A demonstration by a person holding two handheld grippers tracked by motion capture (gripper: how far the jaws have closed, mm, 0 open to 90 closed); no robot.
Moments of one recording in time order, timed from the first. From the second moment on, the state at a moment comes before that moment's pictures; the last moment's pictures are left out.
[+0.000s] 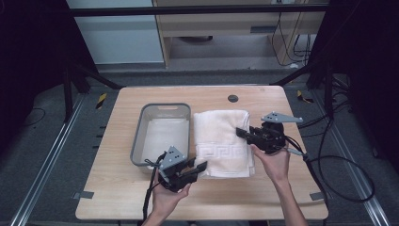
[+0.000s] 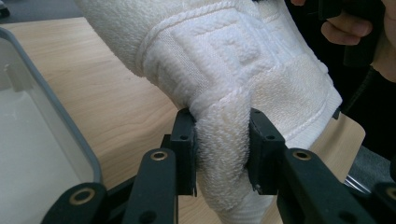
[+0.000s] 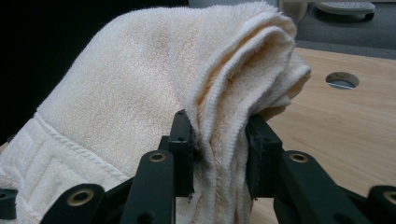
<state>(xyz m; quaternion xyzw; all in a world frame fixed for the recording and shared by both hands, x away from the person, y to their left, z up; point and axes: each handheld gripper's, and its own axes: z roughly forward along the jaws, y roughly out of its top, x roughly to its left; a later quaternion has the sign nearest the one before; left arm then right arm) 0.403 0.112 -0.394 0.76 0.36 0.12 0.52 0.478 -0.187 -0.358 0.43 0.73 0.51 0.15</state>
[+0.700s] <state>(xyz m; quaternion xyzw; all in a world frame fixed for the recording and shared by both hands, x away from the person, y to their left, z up) 0.412 0.154 -0.380 0.74 0.39 0.14 0.53 0.499 -0.138 -0.338 0.43 0.73 0.51 0.15</state>
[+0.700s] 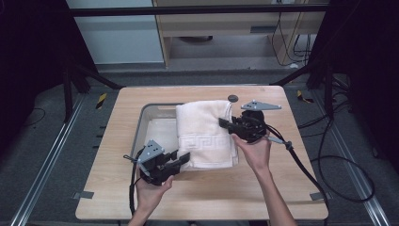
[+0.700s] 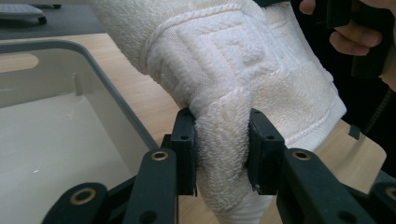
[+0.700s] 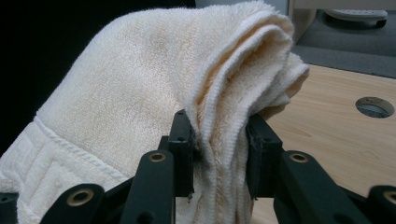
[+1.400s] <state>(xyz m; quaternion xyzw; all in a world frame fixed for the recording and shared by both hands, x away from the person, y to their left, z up) 0.420 0.192 -0.369 0.71 0.43 0.17 0.53 0.515 -0.093 -0.325 0.42 0.73 0.52 0.15</state>
